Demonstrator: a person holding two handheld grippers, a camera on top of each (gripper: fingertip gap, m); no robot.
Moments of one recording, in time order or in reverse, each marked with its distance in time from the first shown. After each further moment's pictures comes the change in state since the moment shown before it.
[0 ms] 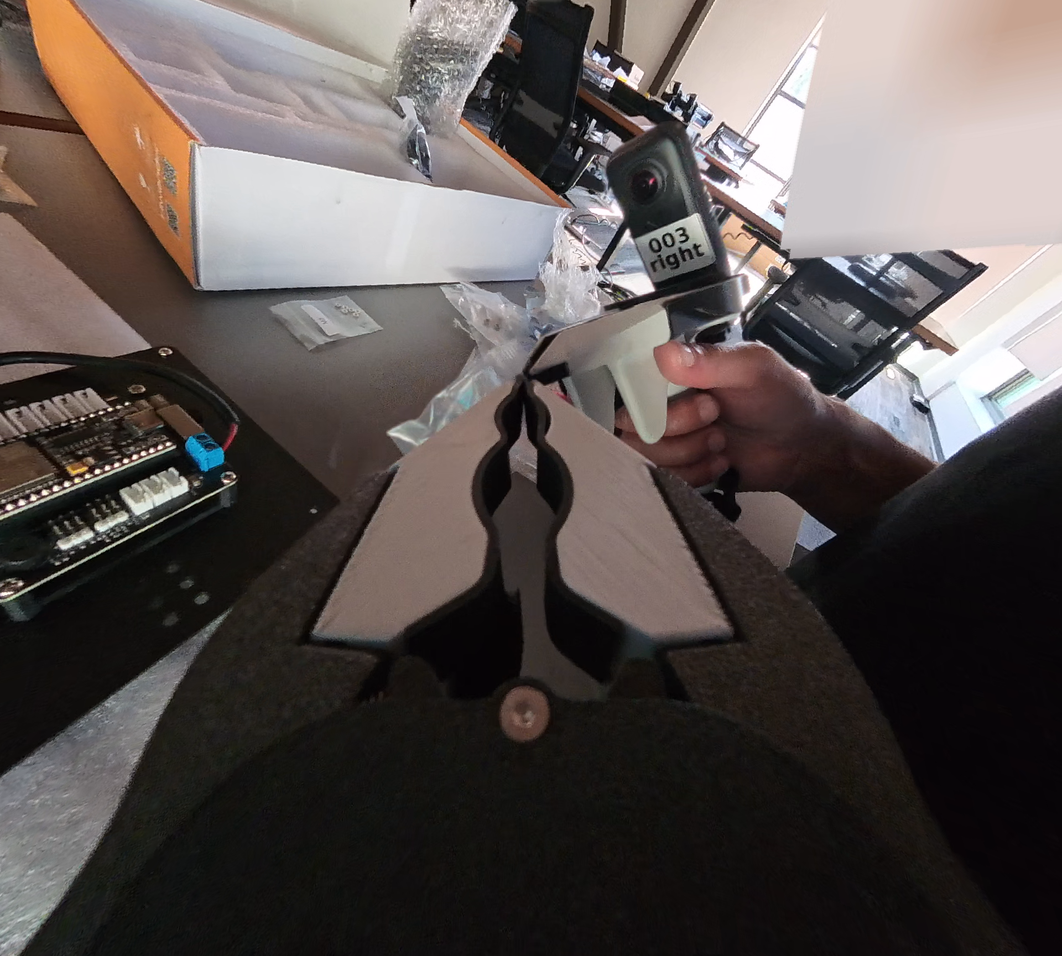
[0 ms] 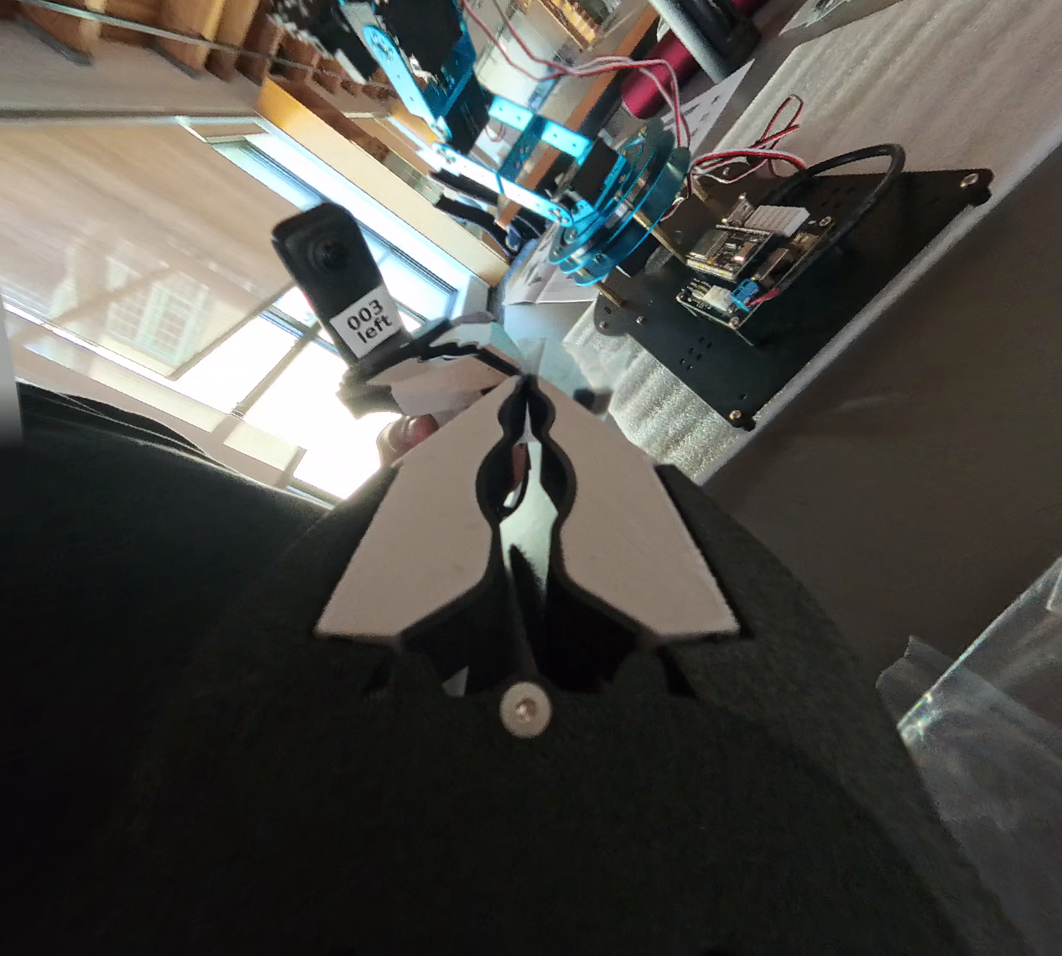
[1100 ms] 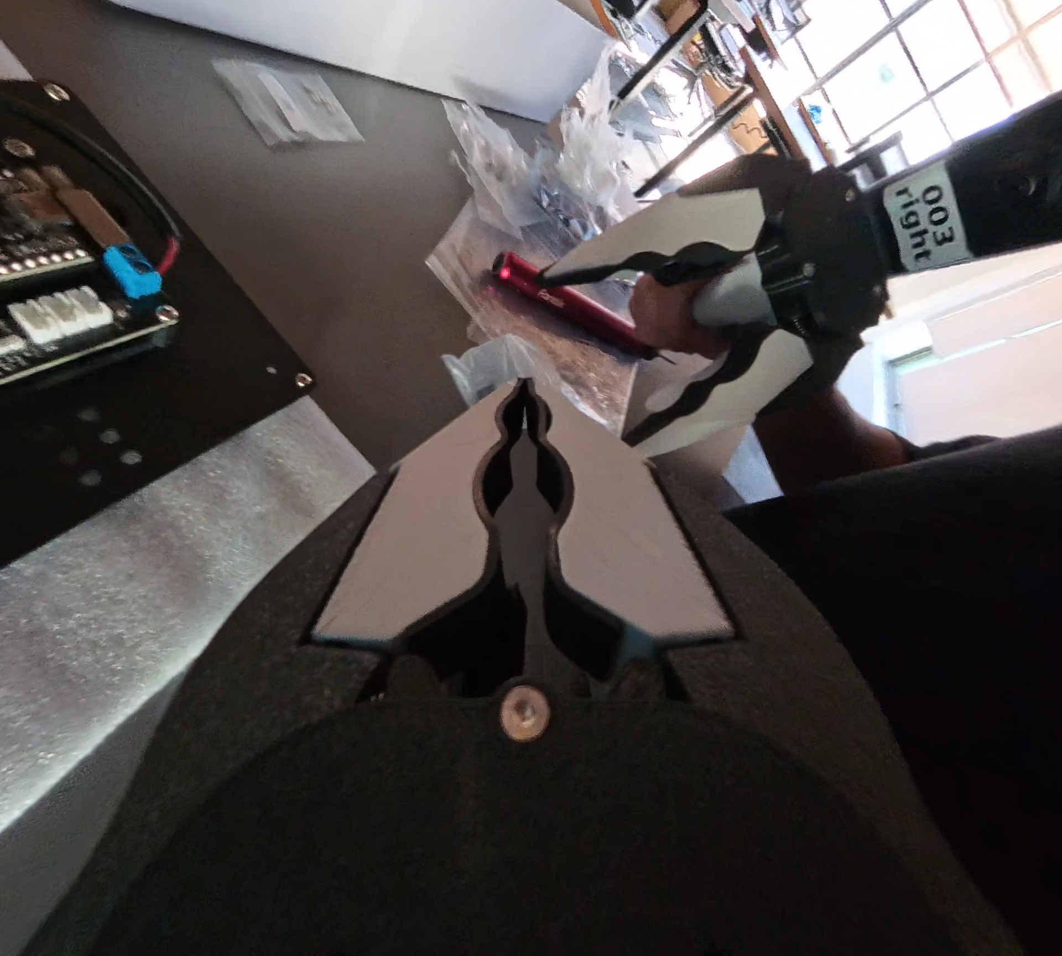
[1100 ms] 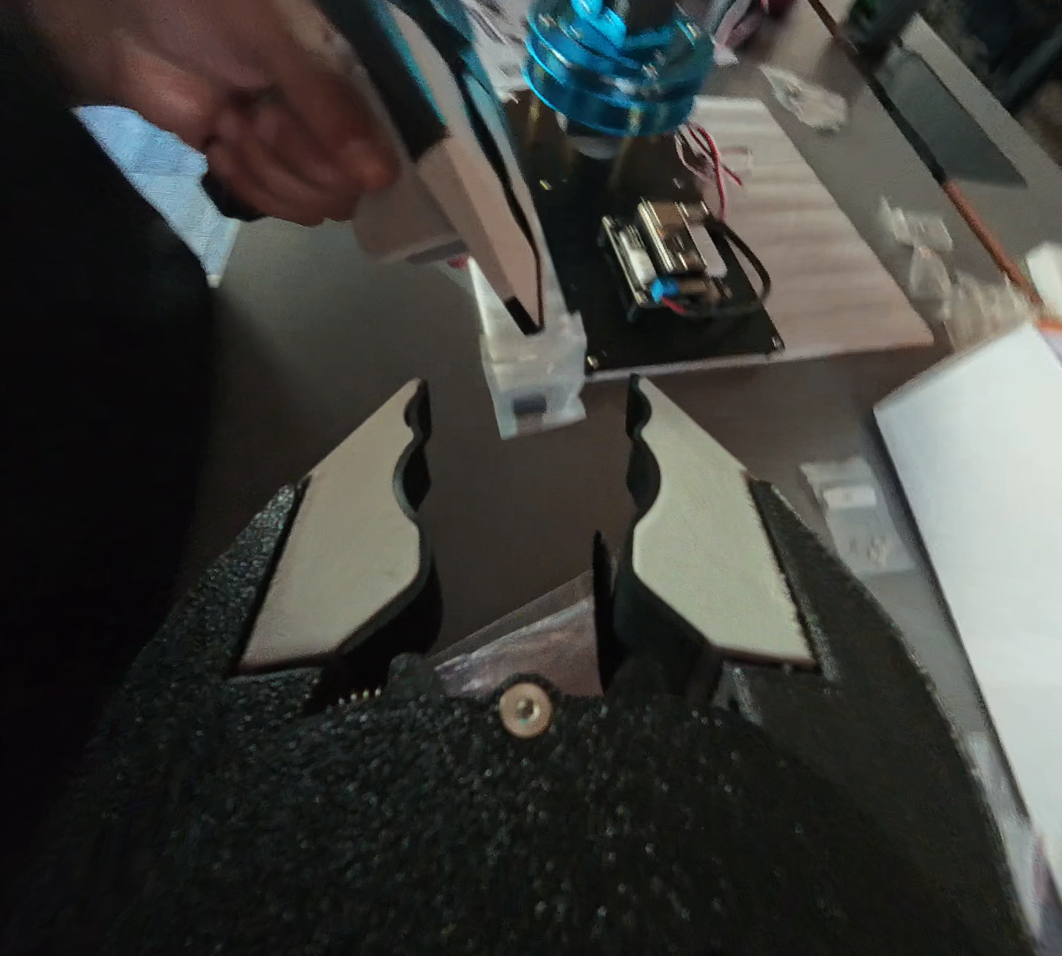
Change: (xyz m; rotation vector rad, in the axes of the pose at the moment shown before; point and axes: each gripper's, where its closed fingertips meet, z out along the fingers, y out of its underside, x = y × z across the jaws) left arm -0.006 0.039 0.000 -0.293 -0.005 -0.266; right arm 0.014 0.037 -0.021 -0.400 0.304 -1.013
